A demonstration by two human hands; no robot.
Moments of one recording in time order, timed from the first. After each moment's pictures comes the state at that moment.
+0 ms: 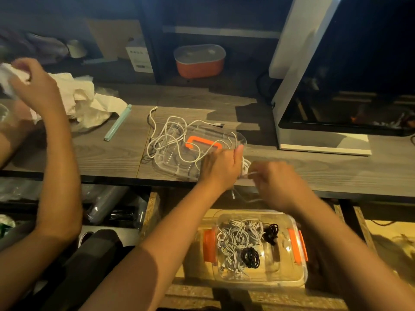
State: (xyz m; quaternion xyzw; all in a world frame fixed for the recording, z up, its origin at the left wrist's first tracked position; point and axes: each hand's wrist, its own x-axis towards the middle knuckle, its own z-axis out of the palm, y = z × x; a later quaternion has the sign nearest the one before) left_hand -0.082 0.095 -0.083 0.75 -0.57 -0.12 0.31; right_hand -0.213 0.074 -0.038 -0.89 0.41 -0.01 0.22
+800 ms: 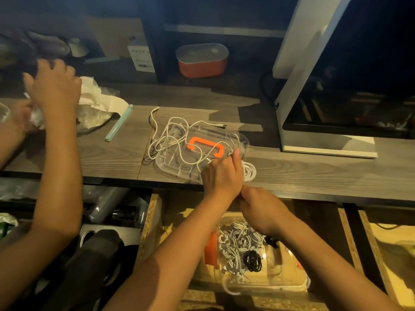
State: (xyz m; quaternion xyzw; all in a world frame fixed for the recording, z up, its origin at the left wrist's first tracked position) left_hand -0.097 0.099 -0.093 0.81 -0.47 -0.09 0.32; right_hand -0.205 0.091 -0.087 -0.88 0.39 0.06 0.28
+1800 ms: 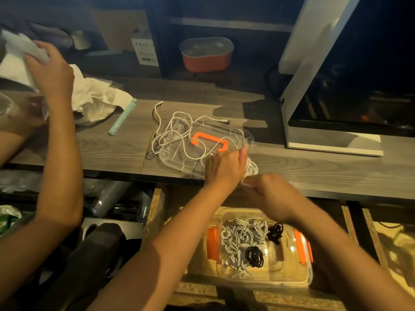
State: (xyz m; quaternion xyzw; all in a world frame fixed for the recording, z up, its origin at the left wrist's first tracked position) left_hand -0.085 0.099 -0.089 0.79 -0.54 -0.11 0.28; right_hand -0.207 0.083 -0.053 -0.90 0.33 0.03 0.28
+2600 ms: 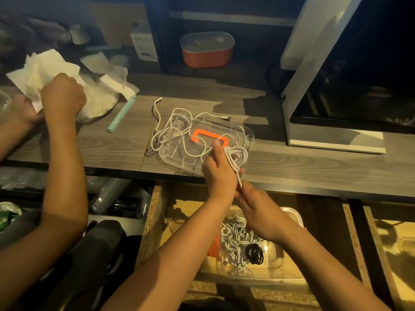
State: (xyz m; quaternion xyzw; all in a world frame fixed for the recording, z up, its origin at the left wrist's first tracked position) left_hand -0.101 0.109 -0.086 0.66 -0.08 -0.35 0.66; right_hand -0.206 0.109 -0.096 -0.83 0.36 -0.04 0.44
